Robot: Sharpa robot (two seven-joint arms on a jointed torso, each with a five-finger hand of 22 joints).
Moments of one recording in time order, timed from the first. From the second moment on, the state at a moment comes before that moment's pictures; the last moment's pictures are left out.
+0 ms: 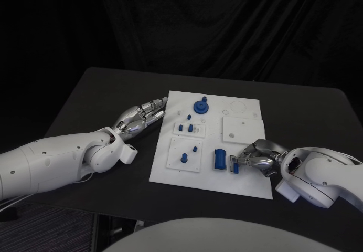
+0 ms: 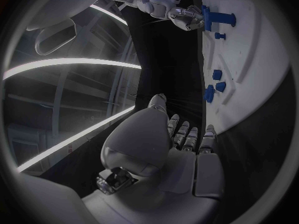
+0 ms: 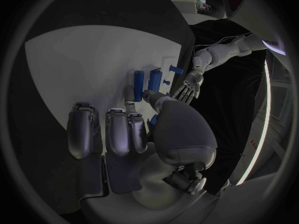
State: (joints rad) left arm 1.10 -0.92 -0.21 1.43 -0.23 0.00 0.68; left_hand 1.53 0.21 -0.22 0.26 0.53 0.30 0.03 0.04 0.04 0.07 0.11 0.16 0.03 0.00 0.10 0.01 0.00 0.17 0.02 0.22 0.01 0.05; right arm 1.18 -1.07 -0.25 1.90 -0.88 -0.34 -0.43; right_hand 1.11 -0.03 0.37 0.09 0.43 0.88 0.06 0.40 0.61 1.47 -0.02 1.57 1.31 1.46 -0.09 1.46 1.21 0.04 1.46 0.02 1.40 1.31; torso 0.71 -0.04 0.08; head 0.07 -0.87
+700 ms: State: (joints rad) left arm 1.10 -0.92 -0.21 1.42 -0.23 0.00 0.68; left_hand 1.53 0.21 -0.22 0.26 0.53 0.30 0.04 0.04 0.04 0.07 0.11 0.16 0.03 0.00 0.10 0.01 0.00 0.17 0.02 0.22 0.01 0.05; right arm 1.18 -1.06 -0.25 1.89 -0.88 -0.34 -0.43; right_hand 1.05 -0.02 0.29 0.16 0.33 0.88 0.07 0.42 0.60 1.47 -0.02 1.57 1.31 1.47 -0.08 1.46 1.21 0.04 1.47 0.03 1.40 1.31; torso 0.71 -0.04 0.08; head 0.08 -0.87
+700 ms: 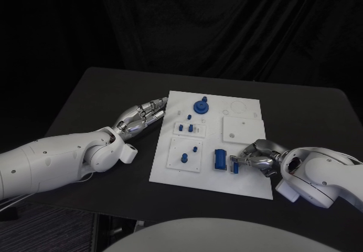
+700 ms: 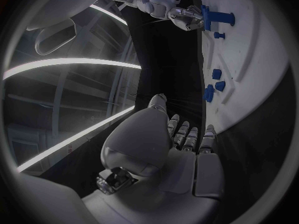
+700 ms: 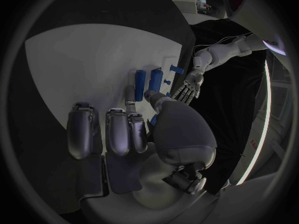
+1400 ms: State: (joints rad) left arm 1.10 -0.92 -0.21 1.42 -0.23 0.01 0.68; left_hand 1.53 0.21 -0.22 0.26 0.53 0.31 0.05 0.04 0.04 0.07 0.11 0.16 0.03 0.00 0.11 0.01 0.00 0.17 0.02 0.23 0.01 0.05; right arm 1.18 -1.06 -0.25 1.89 -0.88 -0.36 -0.42; right_hand 1.00 0.00 0.20 0.25 0.18 0.89 0.06 0.46 0.59 1.47 -0.02 1.57 1.31 1.47 -0.08 1.46 1.21 0.04 1.47 0.03 1.39 1.31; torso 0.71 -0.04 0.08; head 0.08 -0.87
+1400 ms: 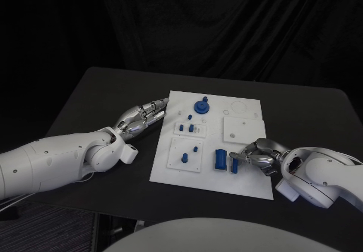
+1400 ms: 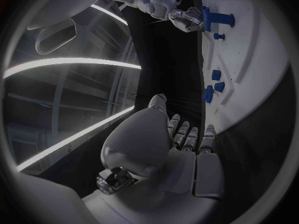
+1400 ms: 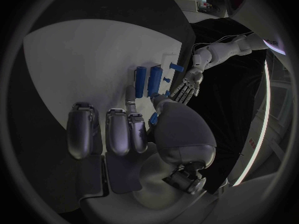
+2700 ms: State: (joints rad) left arm 1.09 -0.92 -0.21 1.42 -0.23 0.02 0.68; left_hand 1.53 0.21 -0.22 0.25 0.53 0.31 0.05 0.04 0.04 0.07 0.11 0.16 0.03 0.00 0.11 0.01 0.00 0.17 0.02 0.23 0.01 0.05; right arm 1.16 -1.16 -0.25 1.95 -1.18 -0.35 -0.31; right_hand 1.14 -0.03 0.07 0.25 0.06 0.77 0.00 0.94 0.97 1.47 -0.07 1.57 1.31 1.47 -0.12 1.46 1.24 0.04 1.47 -0.01 1.41 1.31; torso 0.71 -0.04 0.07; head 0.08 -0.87
